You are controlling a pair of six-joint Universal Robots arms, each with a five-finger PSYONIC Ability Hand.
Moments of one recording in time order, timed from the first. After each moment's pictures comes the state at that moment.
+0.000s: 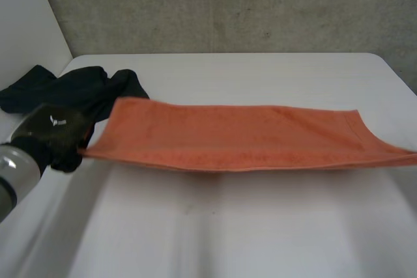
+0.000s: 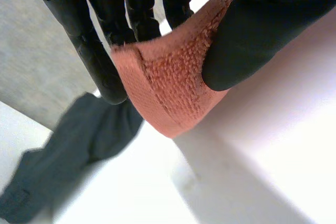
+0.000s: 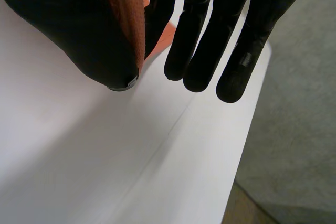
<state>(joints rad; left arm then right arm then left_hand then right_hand) 4.55 -1.48 -1.87 3.00 -1.42 3.72 1.19 -1.43 1.55 0.52 1.15 2.22 1.13 1.20 1.19 1.20 0.98 0.99 1.18 1.18 1.19 0.98</state>
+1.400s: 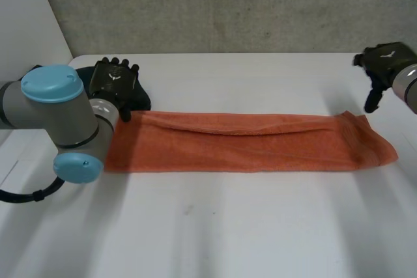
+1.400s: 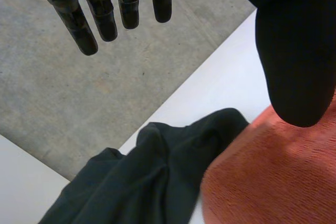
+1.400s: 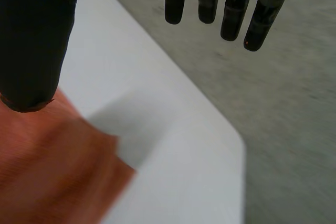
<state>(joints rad) 4.35 -2.23 -1.26 3.43 -1.65 3.63 1.64 -0.91 0.93 0.25 1.40 2.54 0.20 0.21 0.22 0.21 0.05 0.21 0.23 0.22 0.24 0.07</state>
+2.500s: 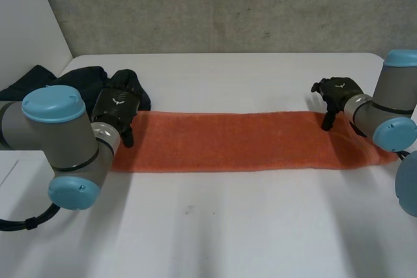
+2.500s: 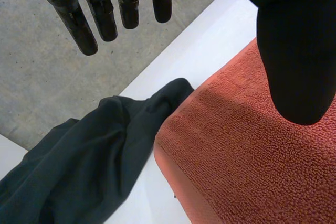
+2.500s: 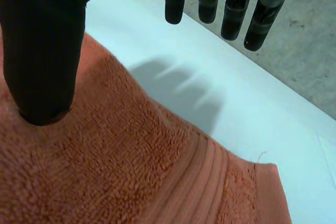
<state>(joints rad) 4.33 -2.18 -1.44 3.43 -1.65 3.62 1.71 -0.36 0.36 0.35 1.37 2.73 0.20 0.21 0.22 0.21 0.05 0.20 0.22 0.22 0.24 0.07</state>
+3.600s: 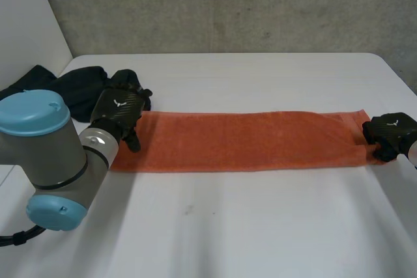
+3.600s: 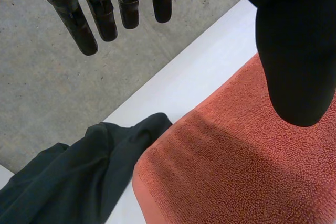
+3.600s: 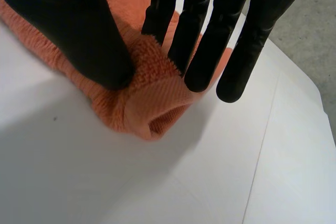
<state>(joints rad) 4.31 -2.00 -1.61 3.45 -1.58 3.55 1.40 -0.93 1.46 -0.05 1.12 2.42 0.20 0.21 0.22 0.21 0.05 0.88 1.05 1.05 1.05 0.84</state>
